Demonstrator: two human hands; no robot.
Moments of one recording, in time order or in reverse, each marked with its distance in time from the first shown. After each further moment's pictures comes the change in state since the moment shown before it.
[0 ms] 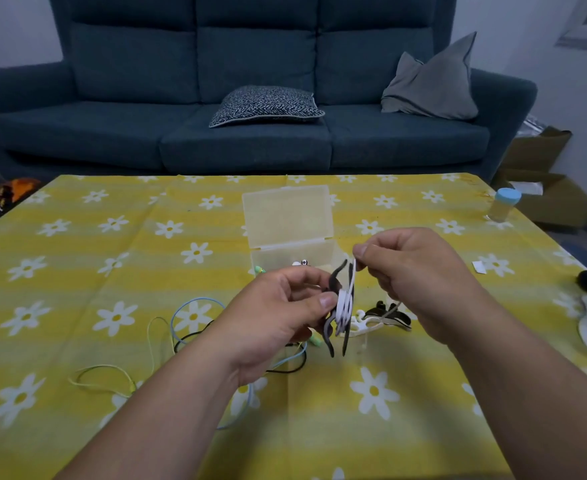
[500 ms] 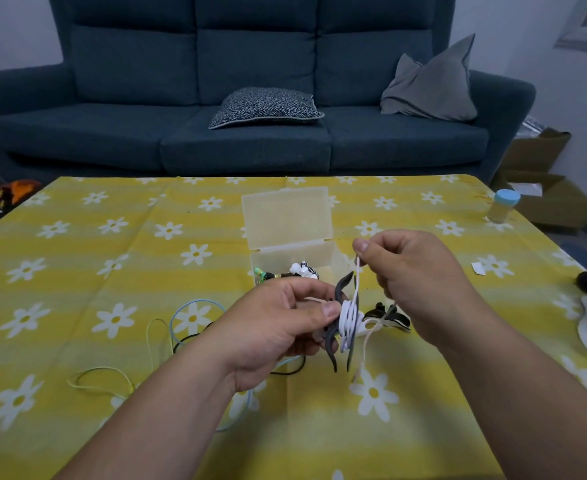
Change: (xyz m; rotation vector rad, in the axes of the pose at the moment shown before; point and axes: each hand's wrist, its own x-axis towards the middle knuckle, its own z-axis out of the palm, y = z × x) left_hand -0.002 0.001 0.000 -0.072 -0.101 -0.061; right_hand 0.004 0.009 0.005 0.037 0.067 -0.034
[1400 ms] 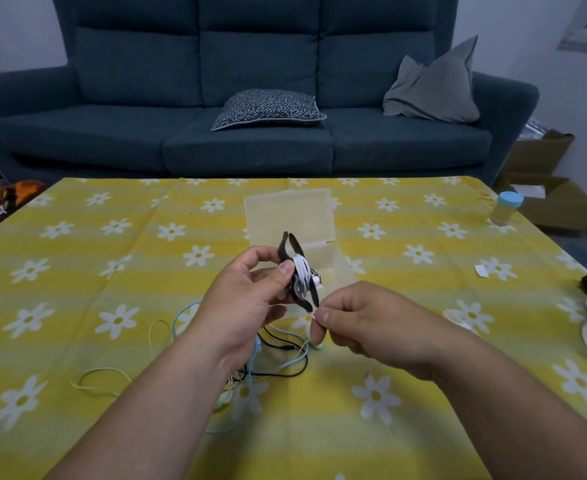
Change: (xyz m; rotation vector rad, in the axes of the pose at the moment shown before) left_hand 0.008 0.004 -0.017 -0.073 0.407 0.162; right_hand -0.019 0.003 0.020 -0.217 -0.593 0.122
